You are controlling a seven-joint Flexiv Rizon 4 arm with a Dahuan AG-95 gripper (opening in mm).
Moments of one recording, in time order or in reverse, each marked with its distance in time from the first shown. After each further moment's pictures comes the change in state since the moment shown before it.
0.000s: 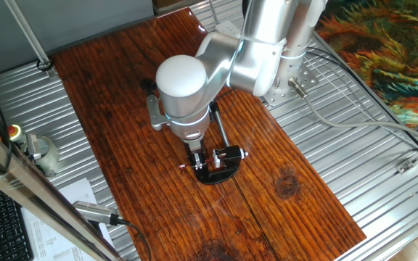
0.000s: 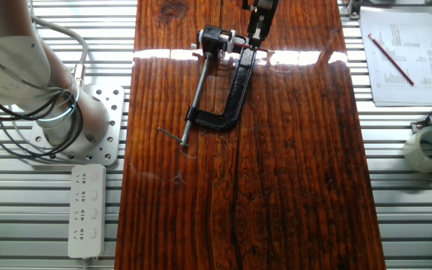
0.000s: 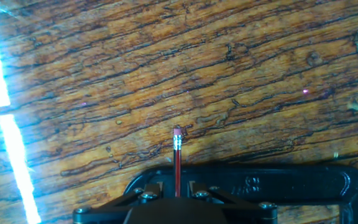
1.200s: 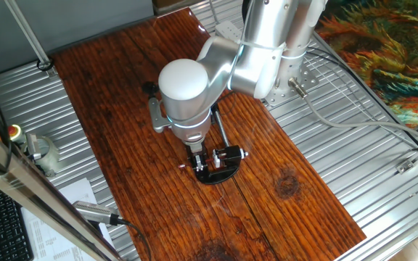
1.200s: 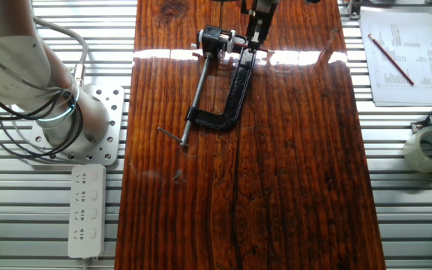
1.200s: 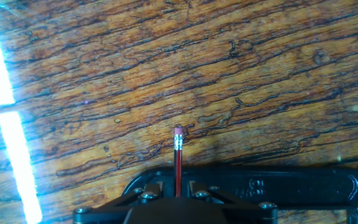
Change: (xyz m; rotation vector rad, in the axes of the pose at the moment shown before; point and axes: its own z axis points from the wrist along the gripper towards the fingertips) arm 0.002 0.000 0.013 -0.002 -0.004 -0.013
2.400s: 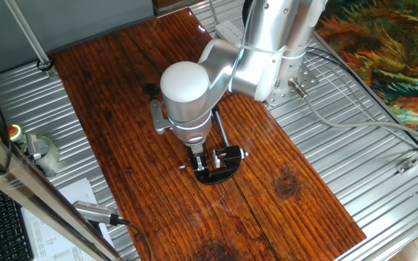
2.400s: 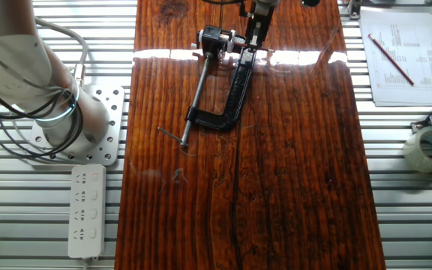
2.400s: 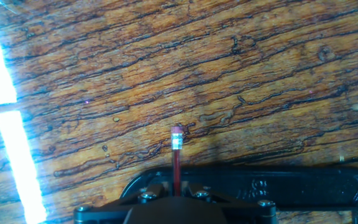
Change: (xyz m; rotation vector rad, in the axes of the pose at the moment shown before) arm 0.001 0.000 0.007 -0.002 -0.001 0.004
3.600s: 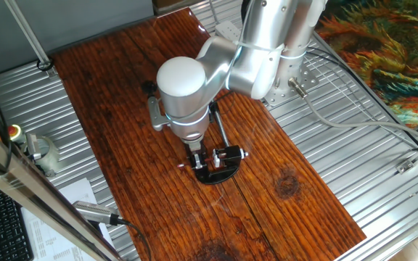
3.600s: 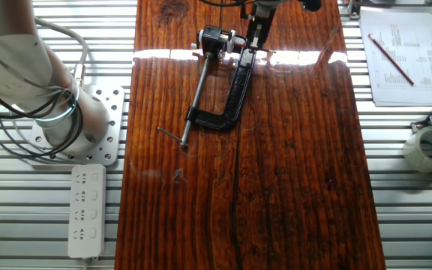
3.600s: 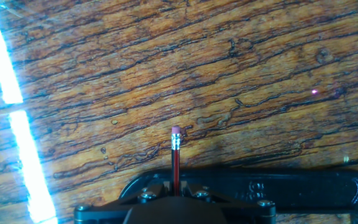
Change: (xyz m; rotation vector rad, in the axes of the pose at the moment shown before) arm -0.003 -0.004 -0.003 -0.020 0.005 0.001
